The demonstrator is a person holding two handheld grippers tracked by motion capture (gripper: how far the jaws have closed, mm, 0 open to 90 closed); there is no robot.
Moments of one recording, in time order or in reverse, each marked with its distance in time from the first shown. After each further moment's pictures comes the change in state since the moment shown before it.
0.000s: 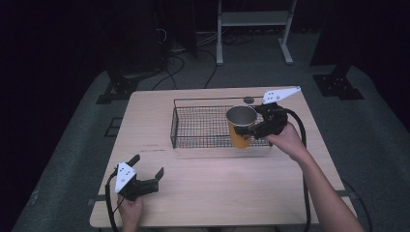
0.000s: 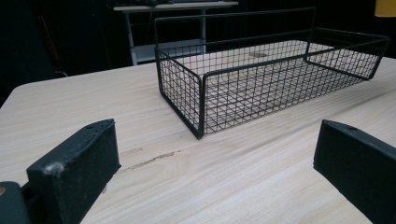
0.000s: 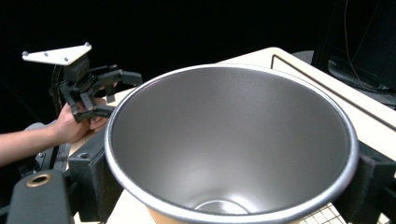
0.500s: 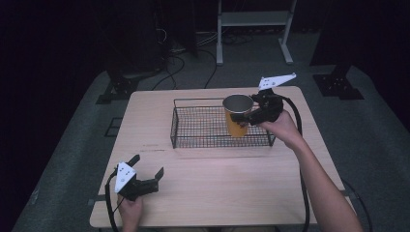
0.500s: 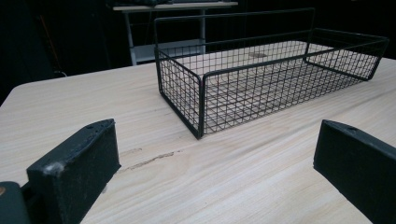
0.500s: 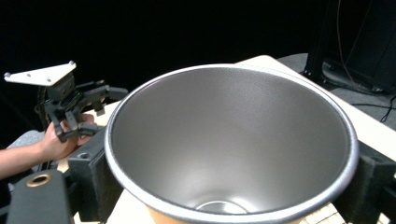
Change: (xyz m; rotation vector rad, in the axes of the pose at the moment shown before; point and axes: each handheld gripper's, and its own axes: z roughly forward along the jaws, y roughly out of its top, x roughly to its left) left arm 0.000 0.000 0.000 -0.001 -0.002 -0.003; right arm -0.020 0.027 0.008 -0.003 -0.011 0.015
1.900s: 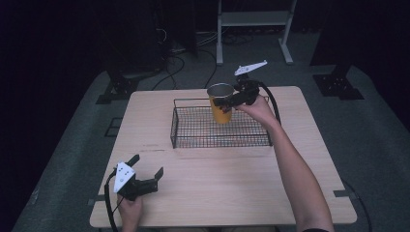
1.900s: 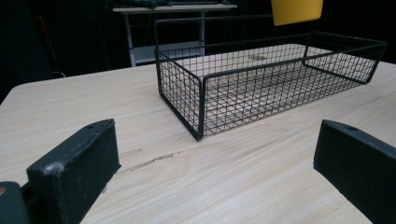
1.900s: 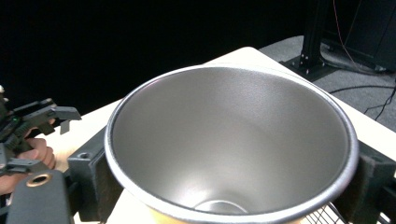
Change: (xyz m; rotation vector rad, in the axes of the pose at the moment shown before) left arm 0.002 0.000 -0.001 -0.009 -0.005 -0.009; right arm -0.063 0.017 0.073 0.054 -0.009 0.084
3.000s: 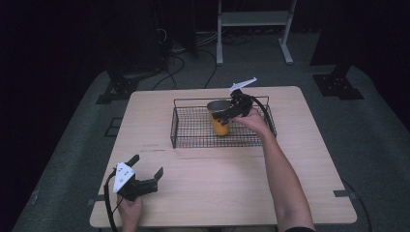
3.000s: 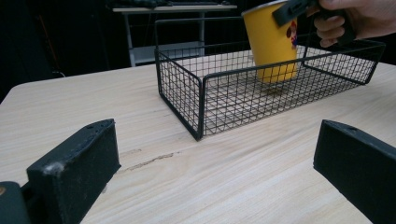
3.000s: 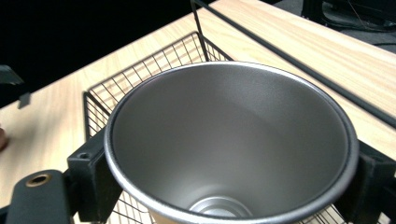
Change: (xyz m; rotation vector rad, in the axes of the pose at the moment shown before) left arm 0.000 0.000 -0.001 0.000 -0.001 -0.002; right arm -0.036 -0.058 0.048 0.094 -0.016 0.060
